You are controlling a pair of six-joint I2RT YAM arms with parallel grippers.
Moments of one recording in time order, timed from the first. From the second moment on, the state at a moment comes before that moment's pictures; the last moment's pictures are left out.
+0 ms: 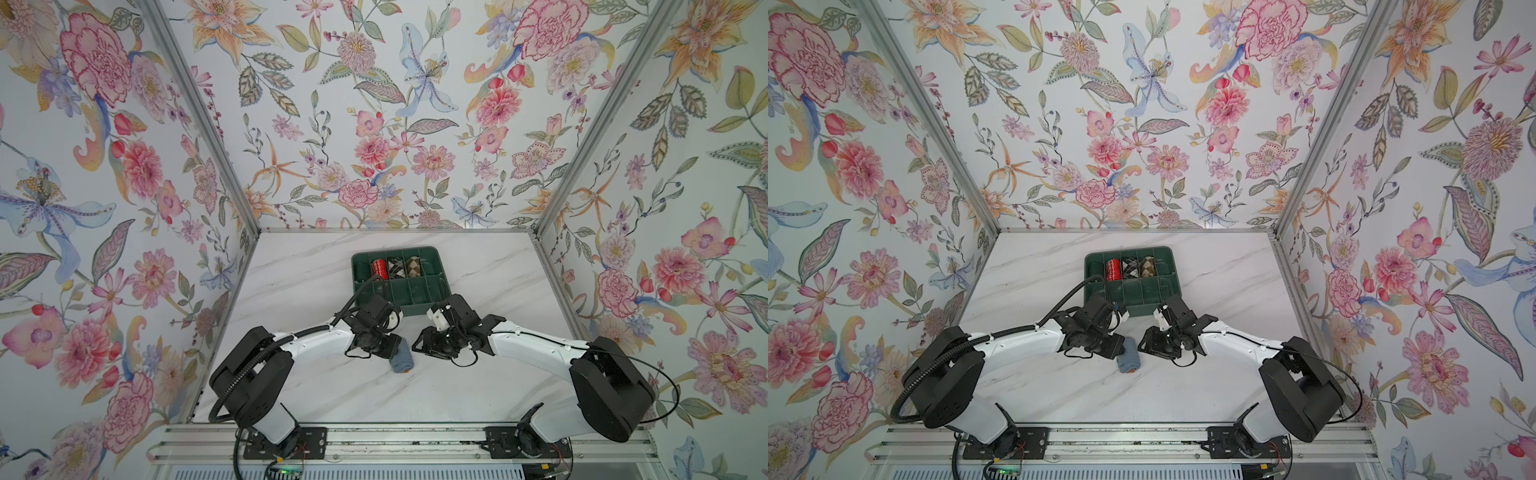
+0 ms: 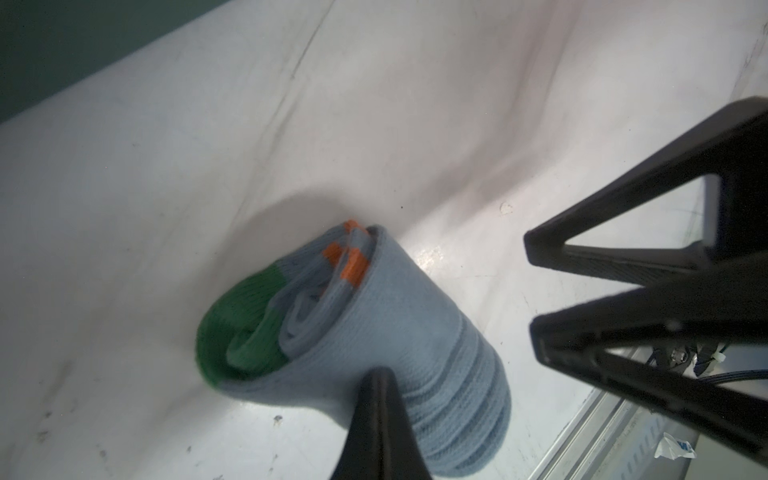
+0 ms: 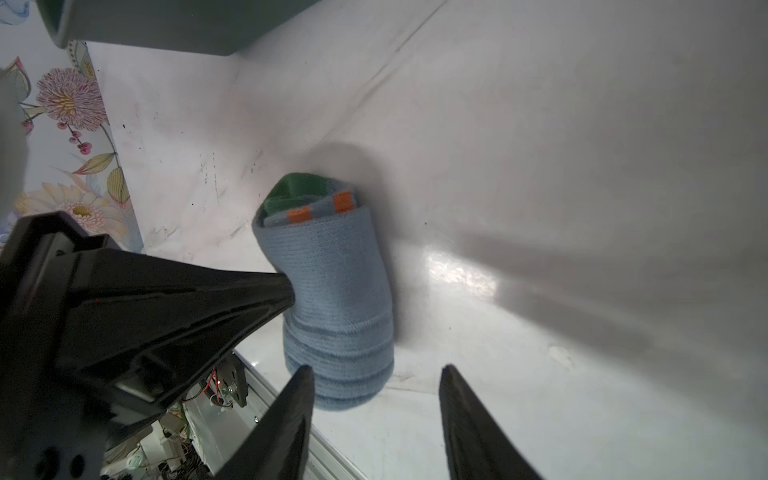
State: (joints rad) left arm -0.77 1.59 0.89 -0.40 0.30 -0.36; right arm 0.69 1.49 0.76 -0.31 -0.45 0.79
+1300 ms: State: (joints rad) left arm -0.73 1.58 0.84 -0.39 0.29 -0.35; right arm 0.77 1.71 0.78 -0.03 -0.56 0.86
